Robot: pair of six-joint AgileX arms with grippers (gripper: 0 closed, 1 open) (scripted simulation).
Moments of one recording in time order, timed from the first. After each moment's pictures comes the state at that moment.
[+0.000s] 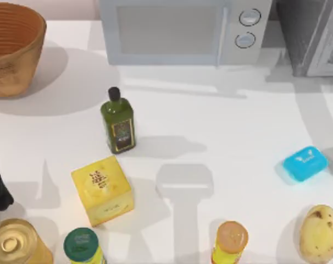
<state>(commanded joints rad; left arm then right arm) 0.00 0.00 0.00 0.00 0.00 0.00 0.17 1.23 1.70 -0.47 0.18 0.02</state>
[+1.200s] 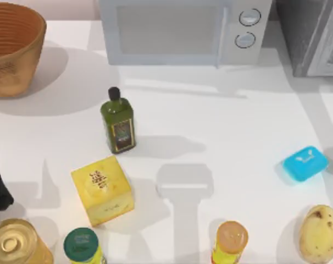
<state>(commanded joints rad) 0.00 0.00 0.00 0.00 0.00 0.00 0.12 1.80 2.22 -0.47 0.15 0.02</state>
